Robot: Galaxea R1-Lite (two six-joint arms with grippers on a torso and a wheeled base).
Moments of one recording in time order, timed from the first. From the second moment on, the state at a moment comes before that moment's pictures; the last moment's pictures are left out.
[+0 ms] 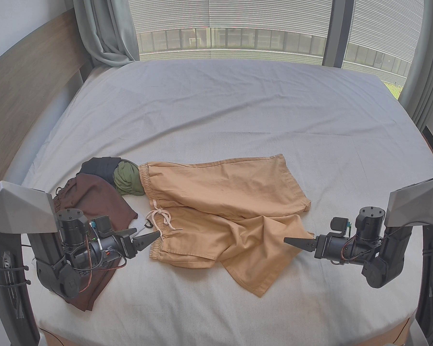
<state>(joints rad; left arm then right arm) -0.11 2.29 -0.41 -1.54 -0.53 -0.28 0.19 2.36 -0.46 -1.54 0.70 0.50</state>
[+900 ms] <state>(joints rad) -0.11 2.29 -0.41 -1.54 -0.53 -0.28 0.13 2.34 -0.47 -1.54 0.70 0.48</state>
